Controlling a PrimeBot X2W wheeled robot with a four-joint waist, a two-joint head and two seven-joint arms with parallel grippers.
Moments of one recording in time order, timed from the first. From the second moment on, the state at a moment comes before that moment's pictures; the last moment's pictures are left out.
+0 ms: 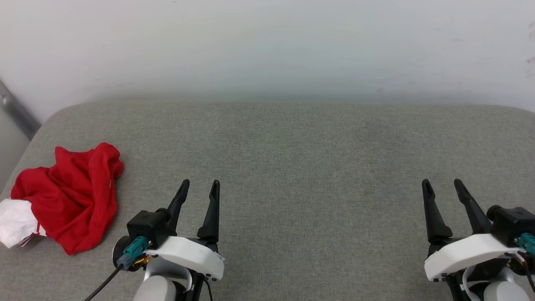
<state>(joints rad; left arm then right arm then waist) -0.16 0.05 -0.15 0.26 -0.31 -0.10 -0.22 -0.06 -0.05 -0.07 0.08 0.20 0.13 -0.05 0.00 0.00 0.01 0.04</state>
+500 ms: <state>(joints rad) -0.17 0.05 -0.17 0.27 -0.23 -0.09 -0.25 -0.06 -0.05 -0.07 0.08 0.10 0.13 -0.06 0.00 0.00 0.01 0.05</state>
